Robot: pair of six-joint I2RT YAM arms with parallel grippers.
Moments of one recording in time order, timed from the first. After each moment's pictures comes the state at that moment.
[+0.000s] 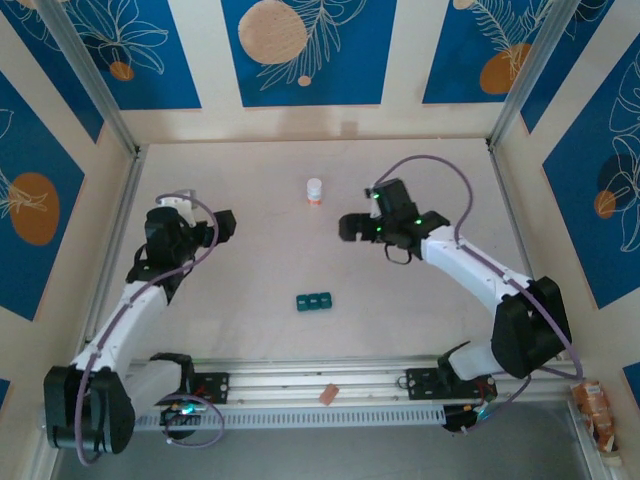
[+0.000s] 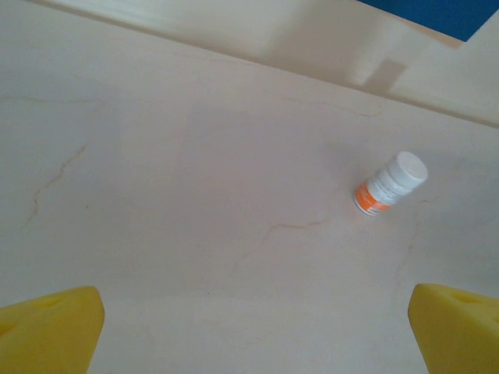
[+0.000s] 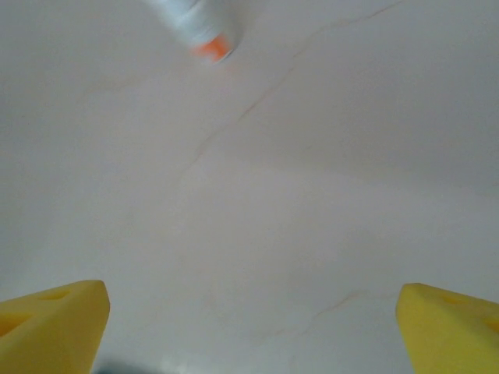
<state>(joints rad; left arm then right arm) -0.10 1.01 0.65 -0.08 0.17 -0.34 0.53 1.41 1.04 -0.51 -0.05 0.40</state>
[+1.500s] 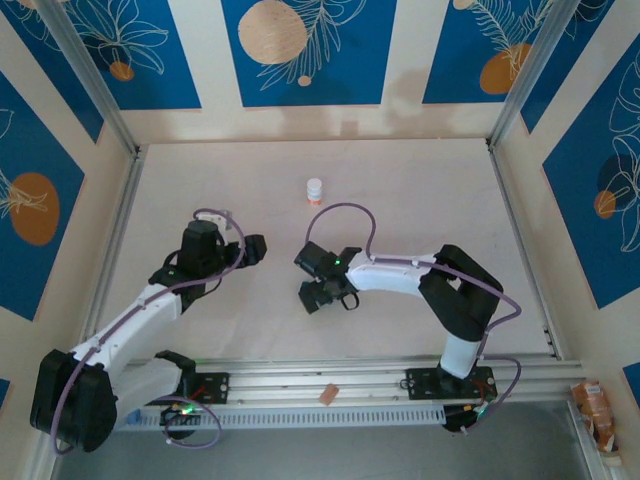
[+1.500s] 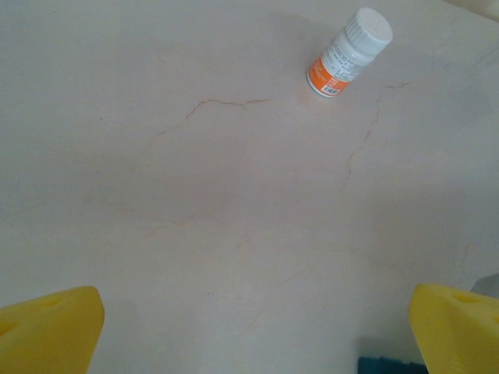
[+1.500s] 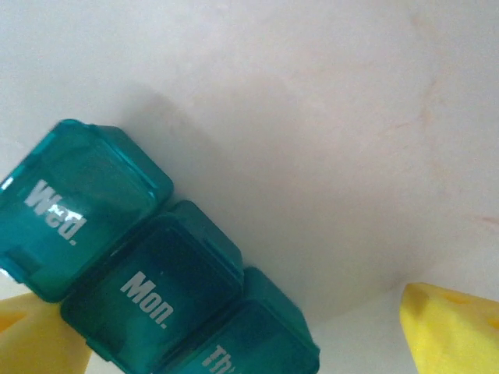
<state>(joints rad) -0.37 1.05 0.60 -0.18 0.07 -0.47 0.94 1.77 1.07 -0.60 0.13 0.41</state>
